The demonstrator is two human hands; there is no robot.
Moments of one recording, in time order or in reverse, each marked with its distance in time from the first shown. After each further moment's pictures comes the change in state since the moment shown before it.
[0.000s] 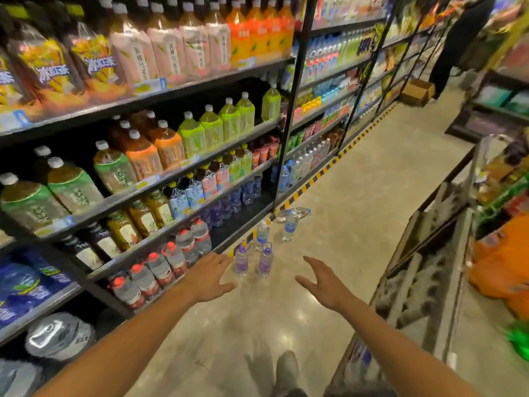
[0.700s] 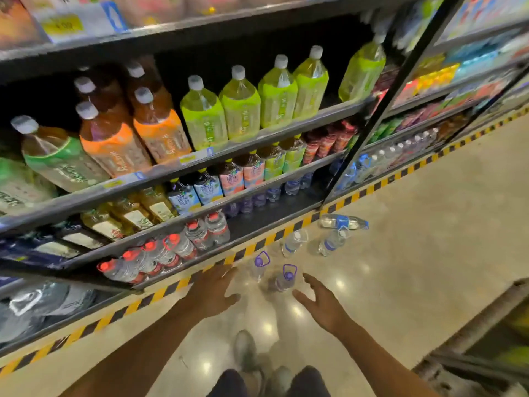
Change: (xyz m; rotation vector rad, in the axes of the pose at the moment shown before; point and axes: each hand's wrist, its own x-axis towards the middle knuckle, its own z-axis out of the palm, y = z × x) left_hand 0.274 -0.088 0.049 -0.258 -0.072 -0.389; right_hand 0.381 0.063 0.006 0.201 -0.401 0.057
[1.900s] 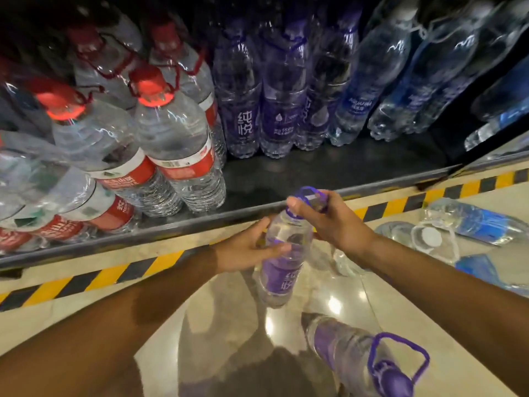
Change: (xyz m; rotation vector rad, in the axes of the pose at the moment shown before) left_hand 0.484 -0.189 0.385 -1.175 -0.010 0.092; right_hand 0.577 0.143 0.196 0.282 -0.141 -0.222
